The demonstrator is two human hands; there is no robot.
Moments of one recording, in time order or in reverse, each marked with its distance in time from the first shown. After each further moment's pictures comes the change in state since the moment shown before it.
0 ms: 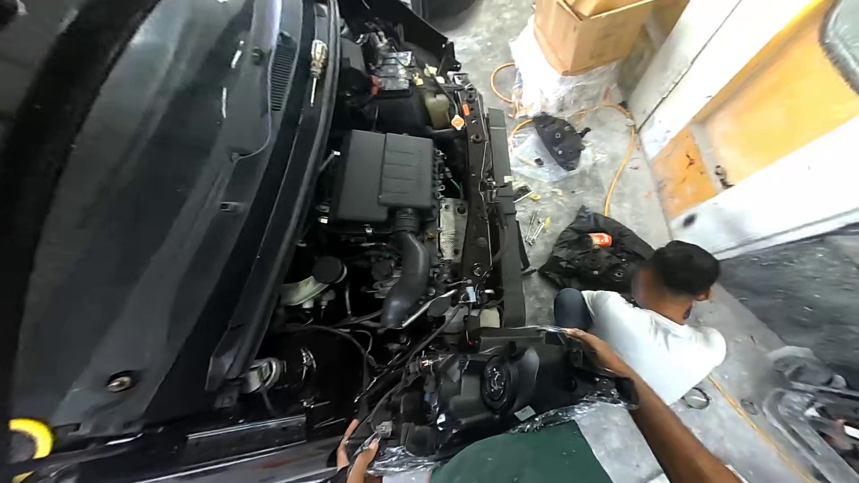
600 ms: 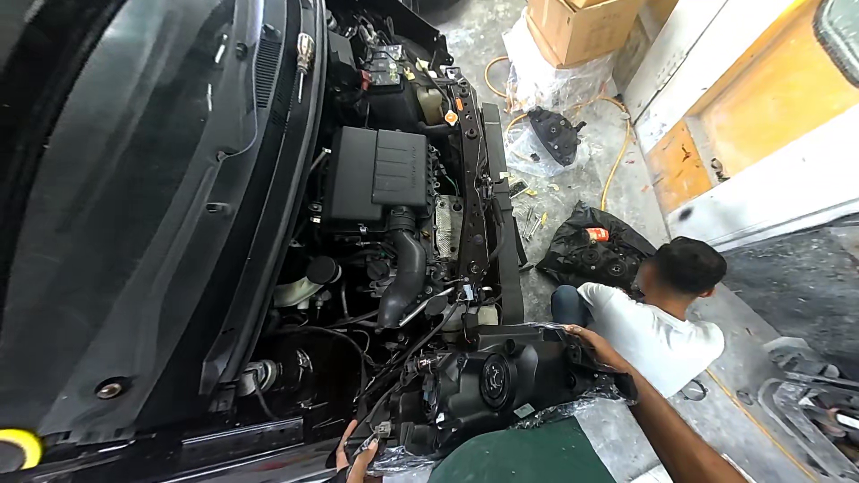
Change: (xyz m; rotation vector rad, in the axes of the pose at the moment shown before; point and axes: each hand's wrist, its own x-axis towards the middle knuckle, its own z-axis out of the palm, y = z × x) left_hand 0.004 -0.006 -0.007 0.020 0.008 -0.017; right_hand 0.002 0.002 0.001 0.108 -0.024 0.029
